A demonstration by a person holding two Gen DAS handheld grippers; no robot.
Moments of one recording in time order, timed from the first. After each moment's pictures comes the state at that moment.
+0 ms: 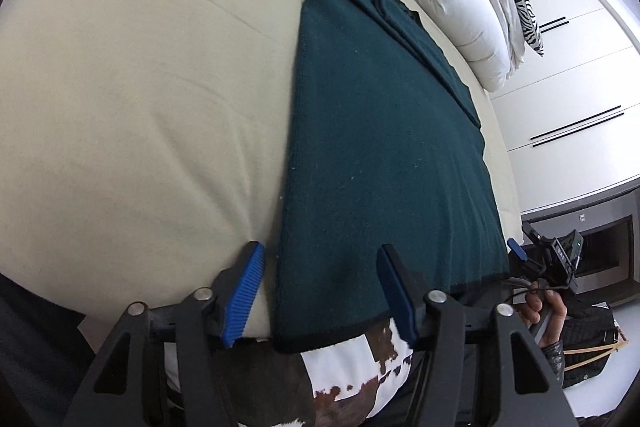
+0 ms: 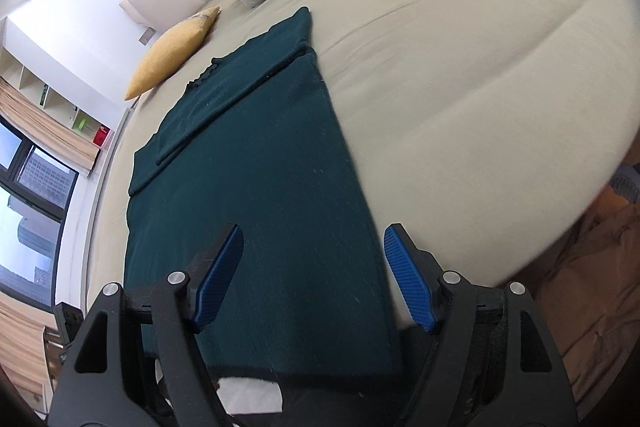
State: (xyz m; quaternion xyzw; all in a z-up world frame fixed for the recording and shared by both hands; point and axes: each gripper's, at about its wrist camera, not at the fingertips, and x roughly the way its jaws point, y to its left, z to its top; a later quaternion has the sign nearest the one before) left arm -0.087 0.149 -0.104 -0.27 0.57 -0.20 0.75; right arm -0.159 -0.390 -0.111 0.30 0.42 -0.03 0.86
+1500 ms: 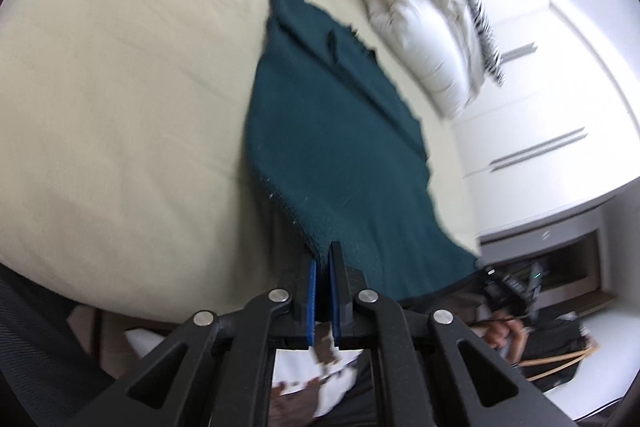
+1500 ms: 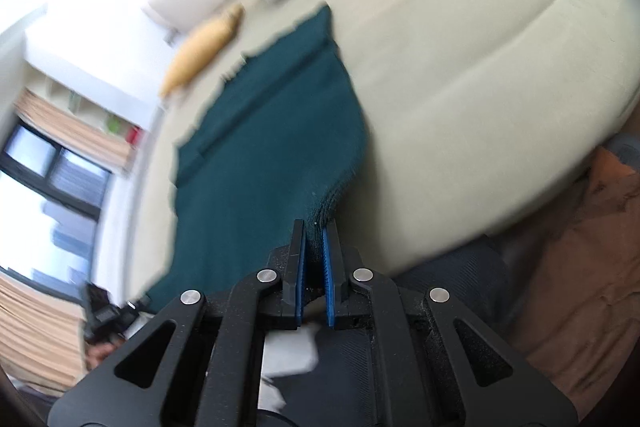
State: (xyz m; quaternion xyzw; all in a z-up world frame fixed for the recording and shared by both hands) left arm -0.090 0.174 -0.053 -0.34 0.51 -0.24 0.75; right arm -0.197 -0.403 -0.086 0.36 0.40 0.04 0.84
